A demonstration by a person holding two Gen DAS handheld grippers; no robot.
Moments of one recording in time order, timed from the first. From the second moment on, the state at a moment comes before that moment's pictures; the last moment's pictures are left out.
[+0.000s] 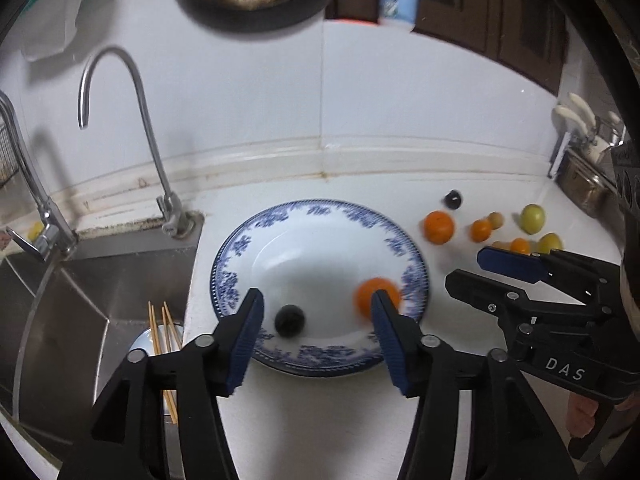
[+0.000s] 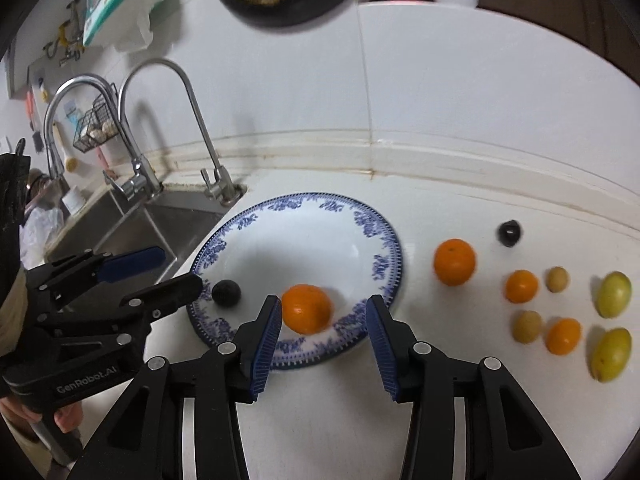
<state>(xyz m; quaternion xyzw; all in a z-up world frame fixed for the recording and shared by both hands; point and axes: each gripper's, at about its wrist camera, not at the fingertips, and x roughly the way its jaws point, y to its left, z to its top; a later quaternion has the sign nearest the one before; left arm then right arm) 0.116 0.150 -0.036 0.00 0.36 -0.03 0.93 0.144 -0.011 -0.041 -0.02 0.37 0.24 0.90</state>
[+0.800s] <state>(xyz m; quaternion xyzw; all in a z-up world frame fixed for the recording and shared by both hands) 0.091 0.048 0.014 0.03 0.28 -0.12 0.95 0.073 -0.130 0.020 0.00 0.28 0.09 0.95</state>
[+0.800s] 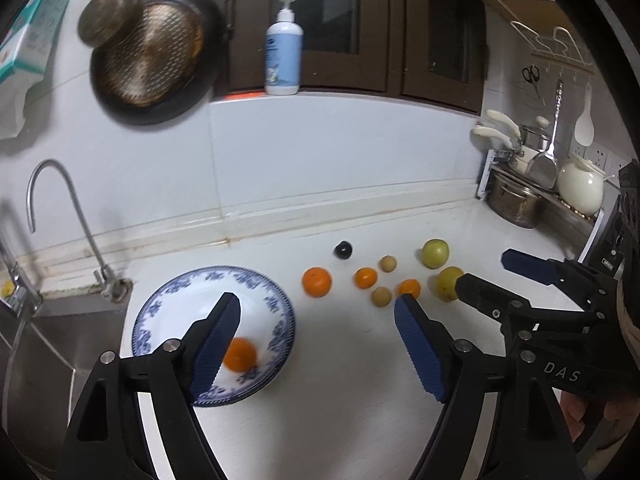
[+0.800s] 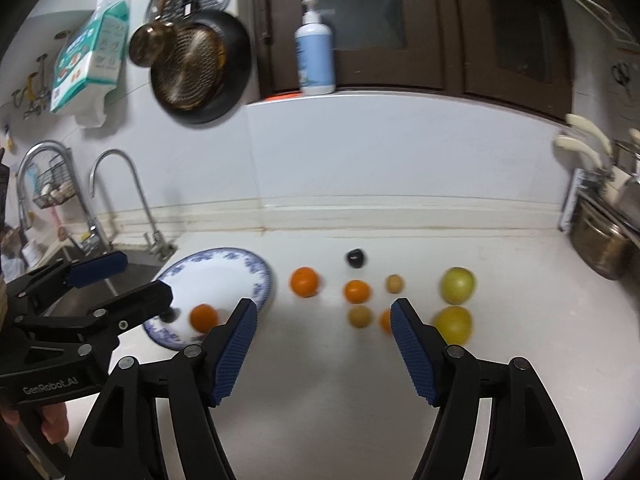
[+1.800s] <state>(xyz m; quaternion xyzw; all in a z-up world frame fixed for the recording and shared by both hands) 0.182 -0.035 -0.061 0.08 0.34 -0.18 0.92 0.132 -0.224 -0.054 0.02 0.38 0.00 0.92</state>
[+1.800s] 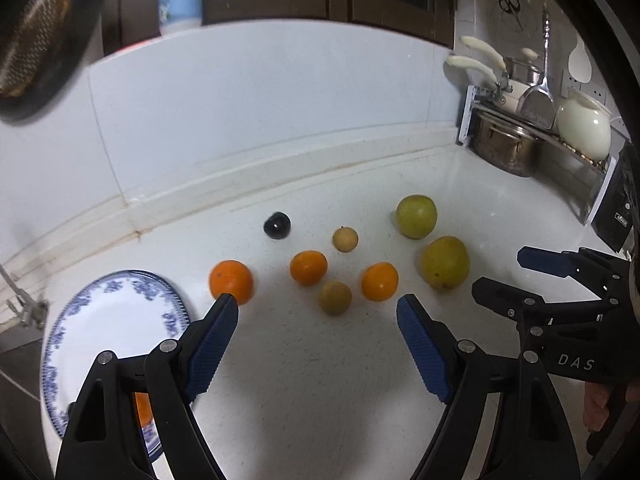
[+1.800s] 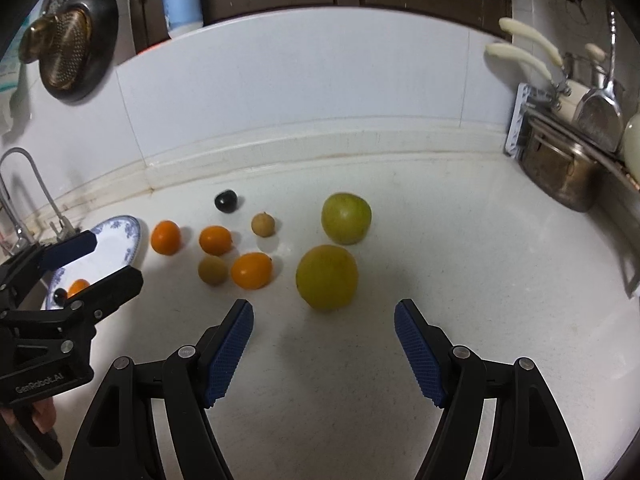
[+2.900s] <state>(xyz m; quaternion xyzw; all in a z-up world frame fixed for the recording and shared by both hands) 0.244 -0.063 -0.116 0.09 0.41 -0.20 0.88 0.186 -0.229 -0.099 0.04 0.42 0.03 0.91</state>
